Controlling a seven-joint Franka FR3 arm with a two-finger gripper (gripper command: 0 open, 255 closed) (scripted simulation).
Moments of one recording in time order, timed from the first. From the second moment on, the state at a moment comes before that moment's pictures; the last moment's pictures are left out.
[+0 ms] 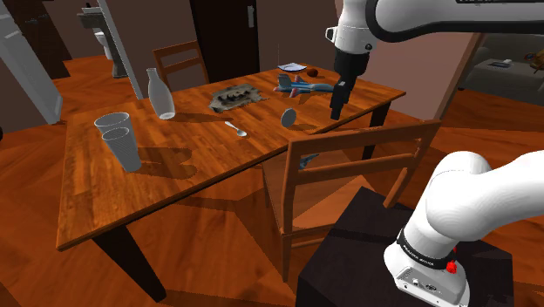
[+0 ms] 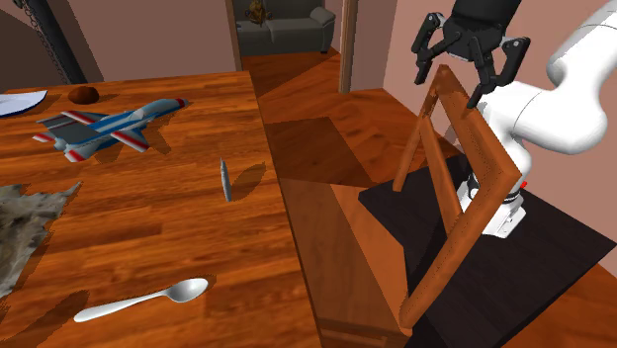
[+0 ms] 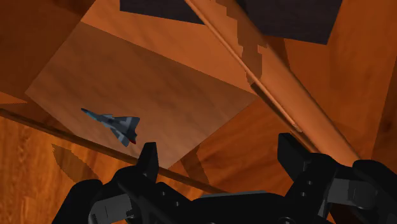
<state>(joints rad) 0.02 -0.83 0.02 -2.39 -0.08 1.65 -0.17</state>
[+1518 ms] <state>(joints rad) 0.14 -0.12 -0.48 -2.01 -0.06 1.94 -1.20</state>
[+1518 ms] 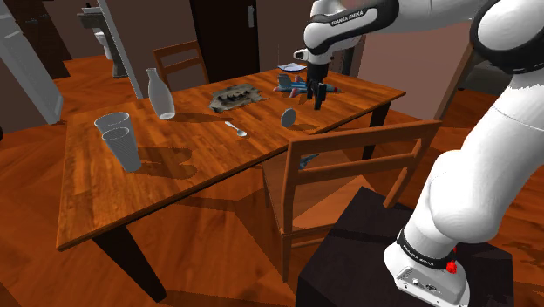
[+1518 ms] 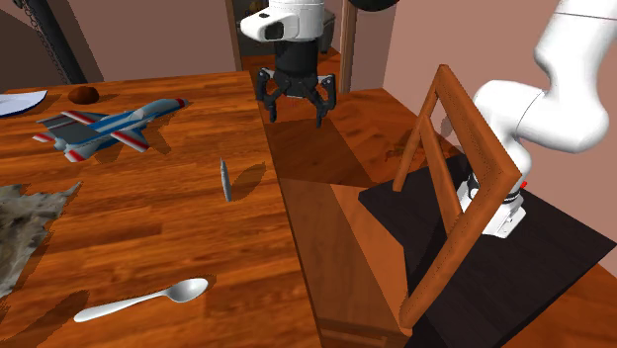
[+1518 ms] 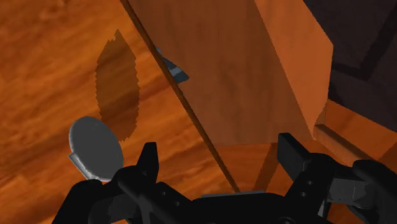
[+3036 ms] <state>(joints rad) 0.01 0.55 -0.43 -1.43 0.23 1.91 -1.79</state>
